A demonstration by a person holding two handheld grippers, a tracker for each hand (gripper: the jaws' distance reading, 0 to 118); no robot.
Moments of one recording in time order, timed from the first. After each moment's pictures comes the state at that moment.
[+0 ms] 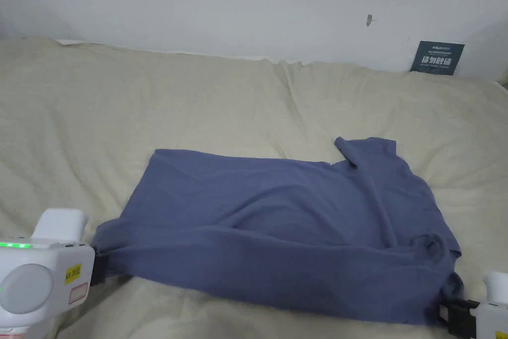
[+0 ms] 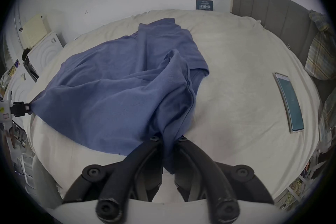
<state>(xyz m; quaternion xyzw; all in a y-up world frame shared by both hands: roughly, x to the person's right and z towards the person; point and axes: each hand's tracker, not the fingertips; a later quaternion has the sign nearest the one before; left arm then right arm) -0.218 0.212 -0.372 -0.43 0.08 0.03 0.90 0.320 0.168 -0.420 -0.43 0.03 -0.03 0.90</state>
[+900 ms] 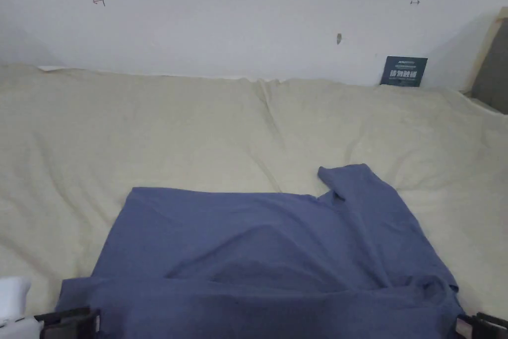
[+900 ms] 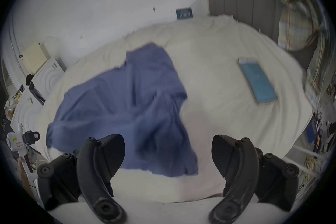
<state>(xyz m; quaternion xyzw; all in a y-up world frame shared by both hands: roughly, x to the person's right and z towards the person) -0.219 0.221 -0.287 -0.38 0.07 0.11 0.92 0.372 0.222 -0.335 -0.37 0.01 -0.11 0.92</state>
